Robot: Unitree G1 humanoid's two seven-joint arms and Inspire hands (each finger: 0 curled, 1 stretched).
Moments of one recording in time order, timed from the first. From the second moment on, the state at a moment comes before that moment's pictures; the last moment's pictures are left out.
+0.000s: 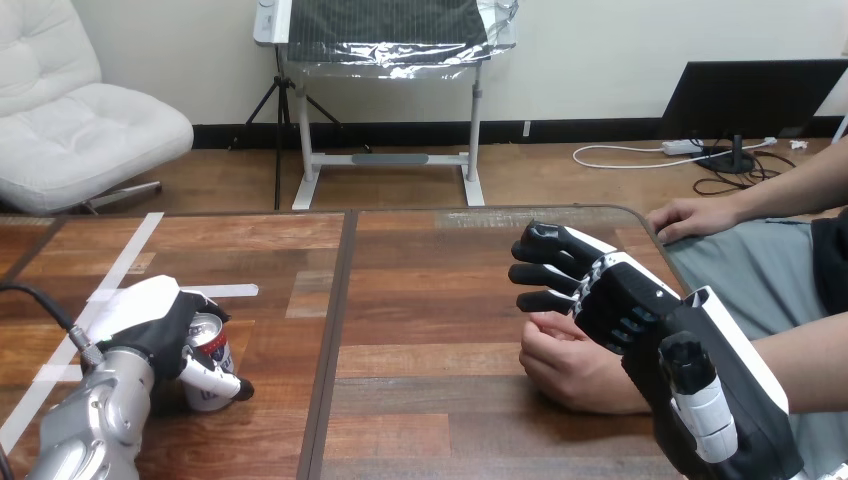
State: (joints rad) left arm -0.28 0.54 -0.22 0.40 0.64 0.28 -0.16; right arm 0.35 -0.25 -0.04 -0.28 0.31 -0.43 0.56
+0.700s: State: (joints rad) left arm -0.28 0.54 -0.22 0.40 0.64 0.28 -0.17; right arm 0.35 -0.25 -0.04 -0.28 0.31 -0.43 0.56
